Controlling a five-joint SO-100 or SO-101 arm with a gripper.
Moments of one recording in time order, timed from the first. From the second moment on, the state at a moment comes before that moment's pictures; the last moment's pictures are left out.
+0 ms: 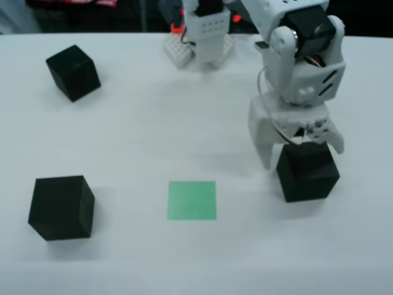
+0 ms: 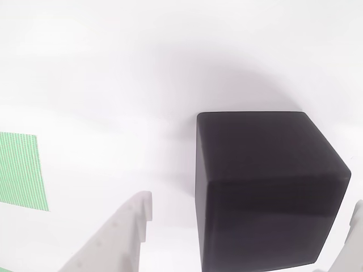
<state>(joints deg) -26.2 72.5 80.6 80.0 -75.8</state>
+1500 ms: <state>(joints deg) -2.8 90.9 90.7 80.2 -85.8</state>
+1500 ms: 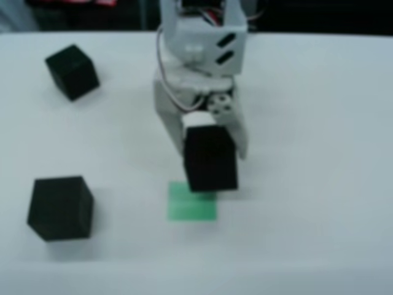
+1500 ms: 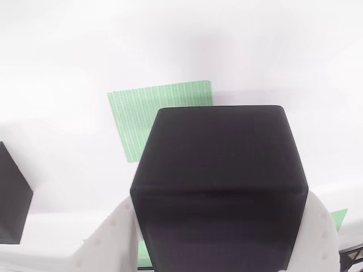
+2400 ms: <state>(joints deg) 2.0 77.9 87.0 73.4 -90.4</state>
